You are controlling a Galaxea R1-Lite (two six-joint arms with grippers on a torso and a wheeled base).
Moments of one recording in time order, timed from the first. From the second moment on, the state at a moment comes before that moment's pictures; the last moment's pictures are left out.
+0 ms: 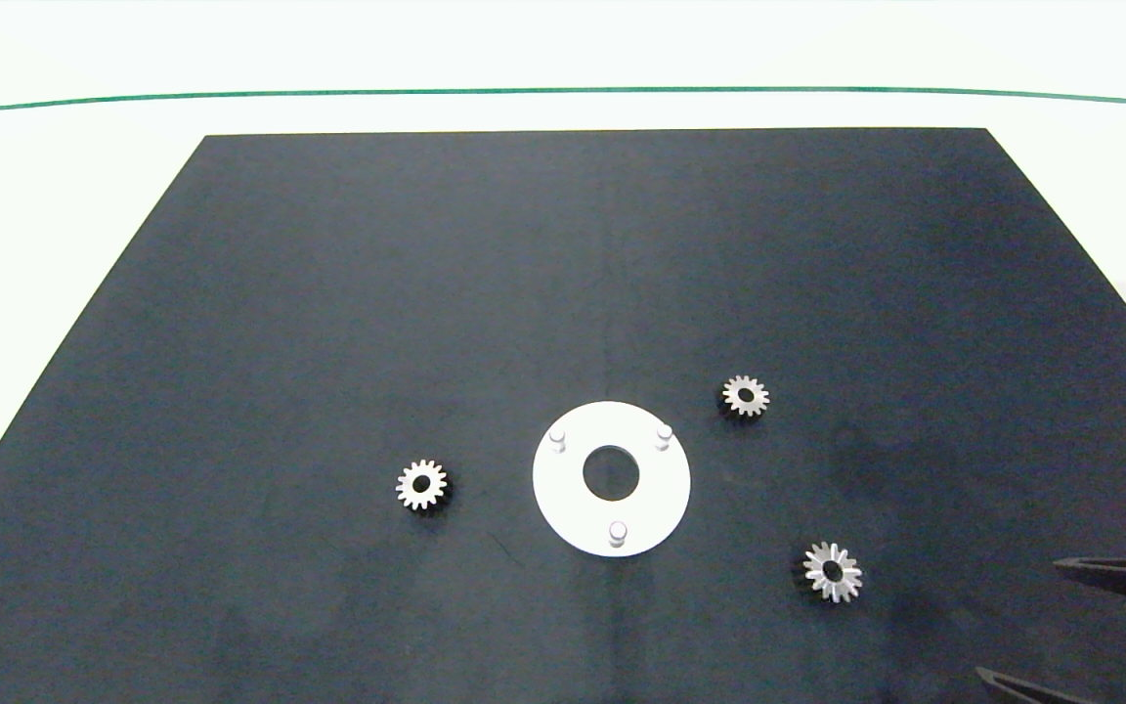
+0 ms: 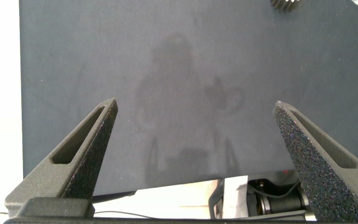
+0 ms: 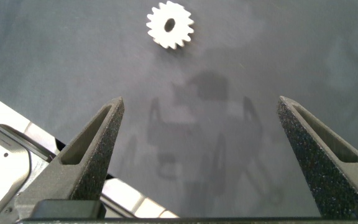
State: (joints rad) left arm -0.18 0.27 -0.50 0.50 0.10 0.09; right arm 0.49 1.00 -0.59 0.21 -0.04 -0.18
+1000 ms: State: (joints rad) left arm -0.18 0.27 -0.52 0.50 0.10 0.09; right arm 0.62 1.40 -0.59 -0.13 -0.11 -0.11
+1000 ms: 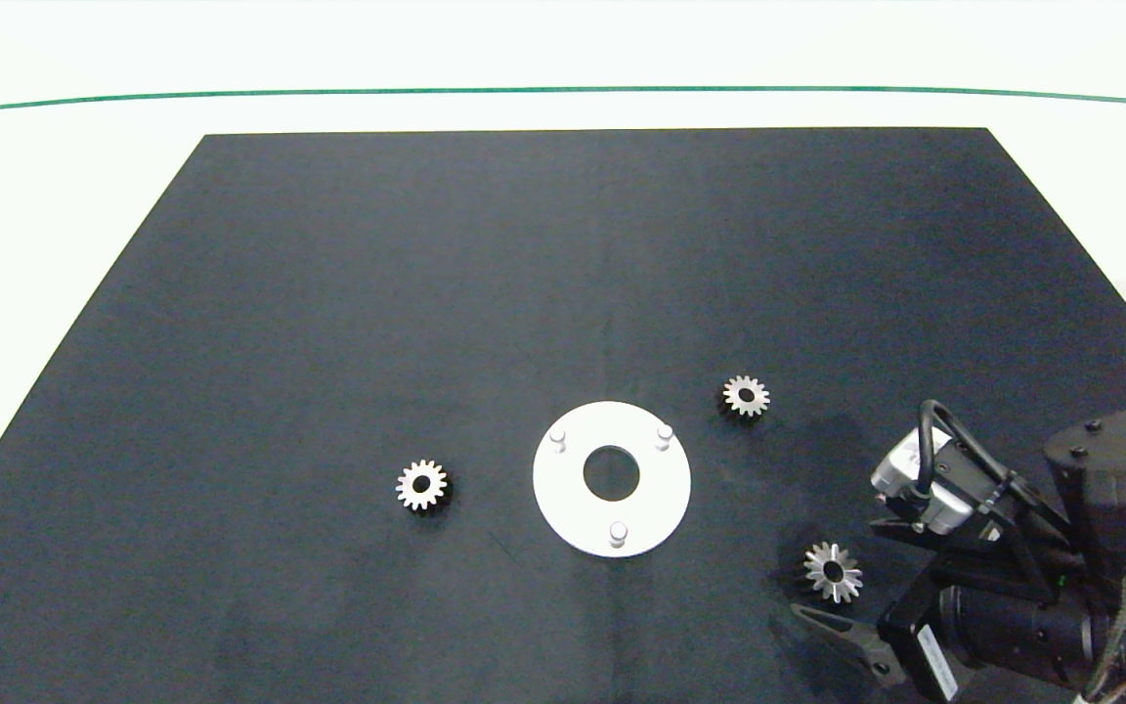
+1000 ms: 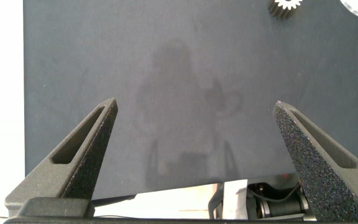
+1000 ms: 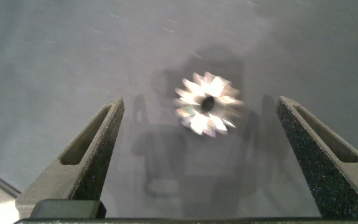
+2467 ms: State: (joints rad) left arm -0.18 0.27 -0.55 0.50 0.10 0.09; right arm 0.59 1.50 -0.62 -0.14 -0.12 -0.10
